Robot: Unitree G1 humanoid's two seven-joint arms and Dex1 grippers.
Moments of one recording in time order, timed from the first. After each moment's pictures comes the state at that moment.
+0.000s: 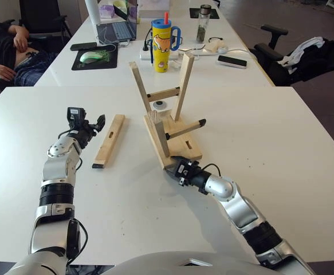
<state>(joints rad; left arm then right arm) -0.43 0.39 0.20 0.43 -0.21 0.23 -0.34 -0.12 -0.34 0.44 -0.02 -0.28 0.09 0.50</state>
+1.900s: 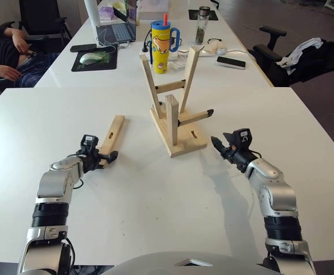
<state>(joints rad) -0.24 0.44 0.10 0.14 -0.19 0.75 -0.43 -0.19 -0.25 -0.11 0.04 0.23 0.45 0.41</state>
